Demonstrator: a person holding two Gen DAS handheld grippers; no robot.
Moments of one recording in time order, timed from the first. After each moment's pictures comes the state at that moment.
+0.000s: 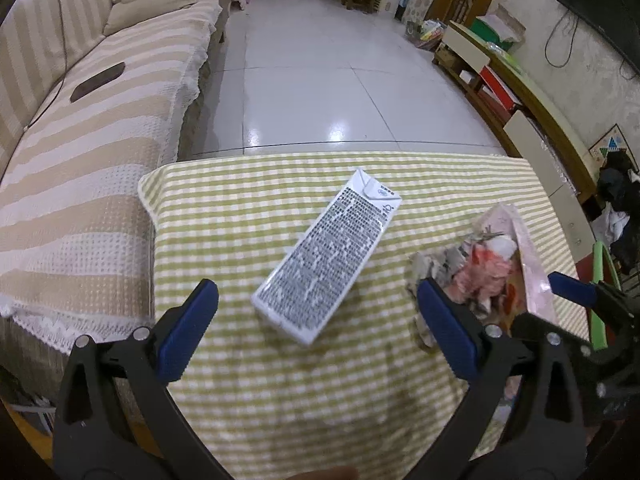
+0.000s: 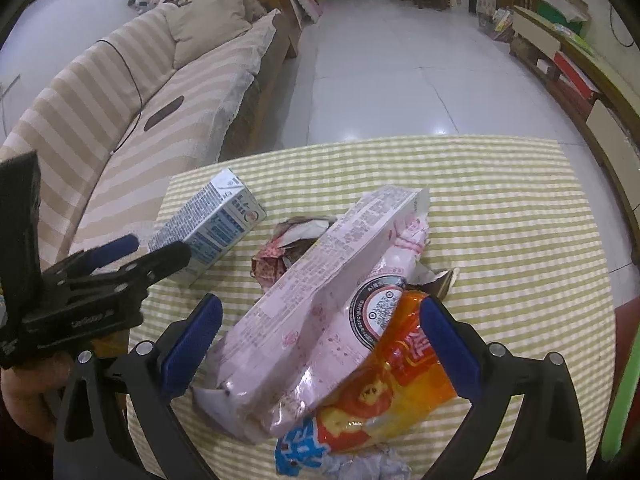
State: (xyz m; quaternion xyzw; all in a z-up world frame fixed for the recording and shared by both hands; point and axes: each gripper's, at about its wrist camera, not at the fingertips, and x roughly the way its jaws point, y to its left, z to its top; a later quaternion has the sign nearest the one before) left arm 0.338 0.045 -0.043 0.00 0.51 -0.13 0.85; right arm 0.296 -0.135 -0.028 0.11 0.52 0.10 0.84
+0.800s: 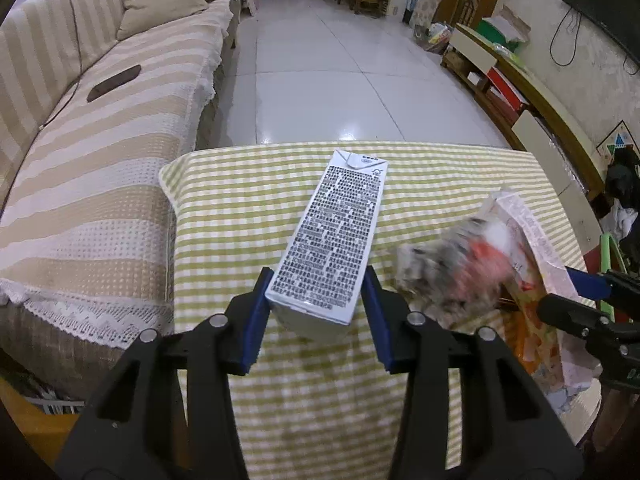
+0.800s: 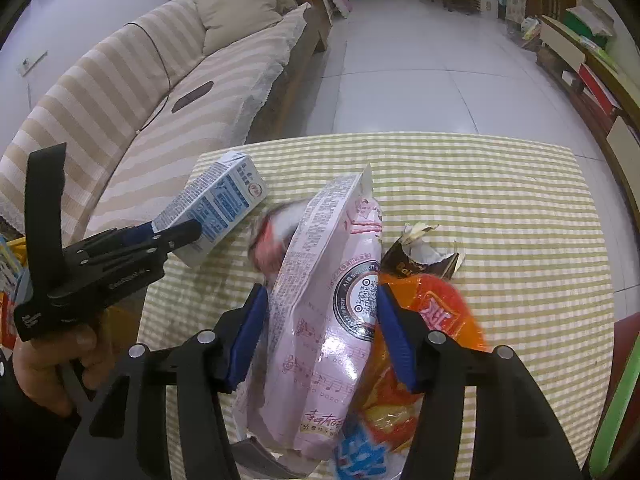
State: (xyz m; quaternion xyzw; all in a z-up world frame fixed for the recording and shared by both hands) left arm 0.308 0.053 -0.031 0.01 0.49 -0.11 0.86; right arm 0.265 -0.143 -0.007 0.09 0.51 0.15 0.84
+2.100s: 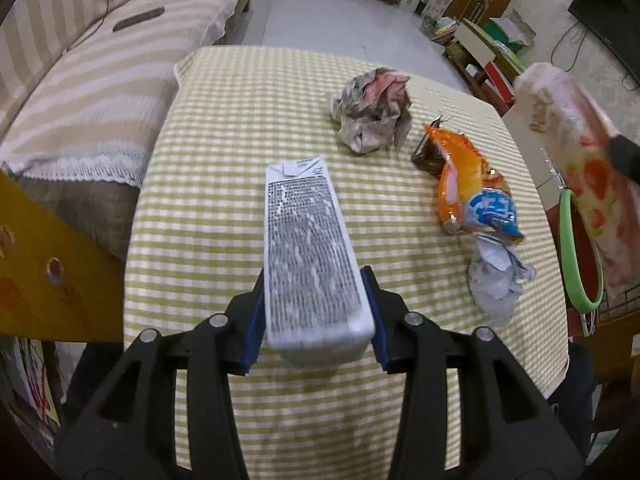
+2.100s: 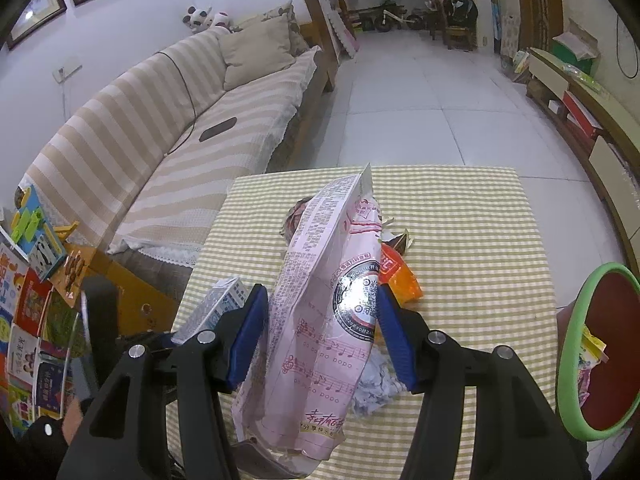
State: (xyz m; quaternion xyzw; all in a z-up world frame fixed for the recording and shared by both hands) left arm 0.174 0.033 -0.047 -0.06 0.54 -0.09 0.83; right arm 0.168 -0.177 0.071 0.09 0.45 0.16 0.87
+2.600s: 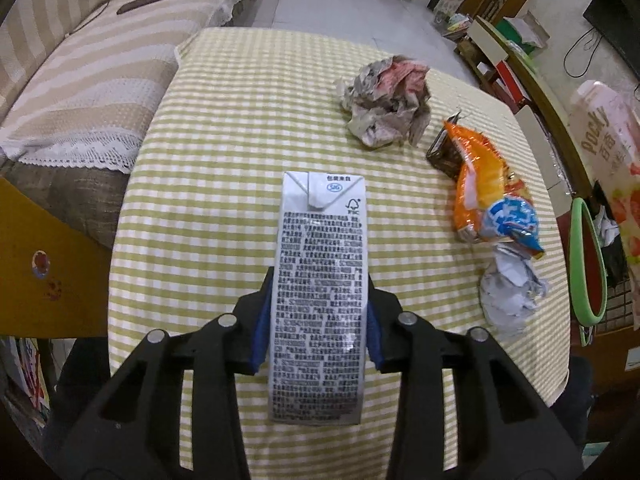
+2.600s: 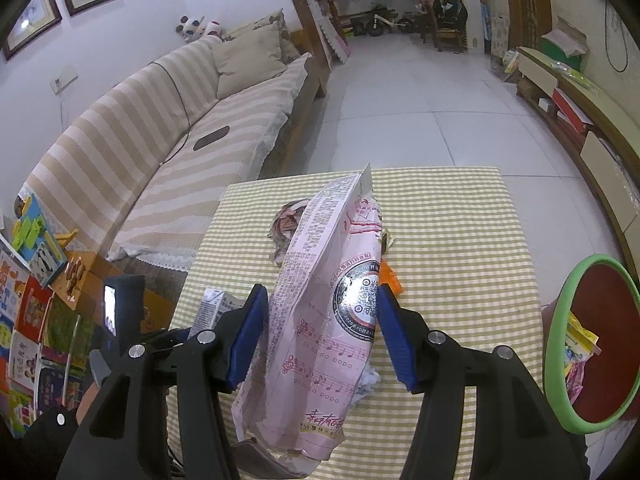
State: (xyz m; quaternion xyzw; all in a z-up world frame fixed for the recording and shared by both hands) left arm 0.181 0.032 -0.051 -0.06 0.55 -0.08 0.83; right arm 0.157 -0.198 0.077 0.10 0.44 0.14 0.88
